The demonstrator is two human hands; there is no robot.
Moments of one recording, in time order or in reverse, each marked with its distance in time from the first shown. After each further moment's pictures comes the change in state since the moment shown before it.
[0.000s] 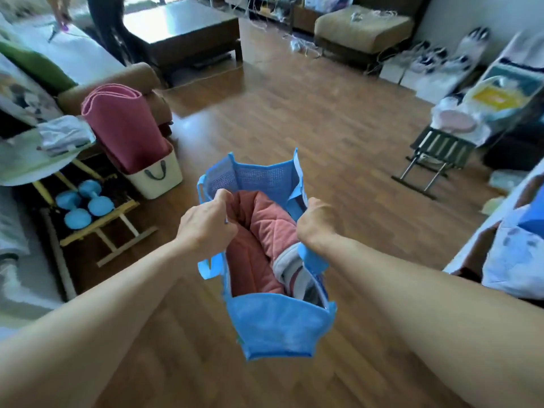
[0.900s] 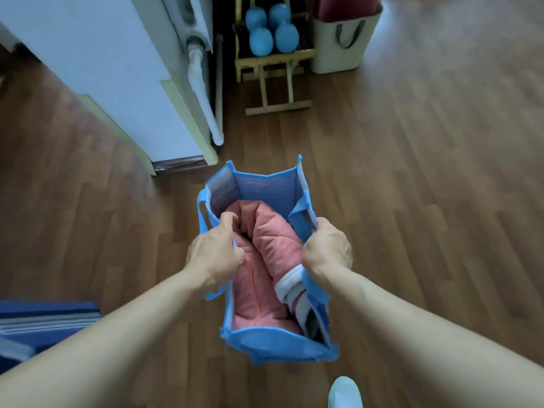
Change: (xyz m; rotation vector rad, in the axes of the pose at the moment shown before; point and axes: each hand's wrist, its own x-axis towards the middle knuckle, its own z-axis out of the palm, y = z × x) left_hand -0.330 -0.364 0.228 -0.145 -0.106 -0.756; right_hand -0.189 -0.063 0.486 -0.168 -0.422 -0.263
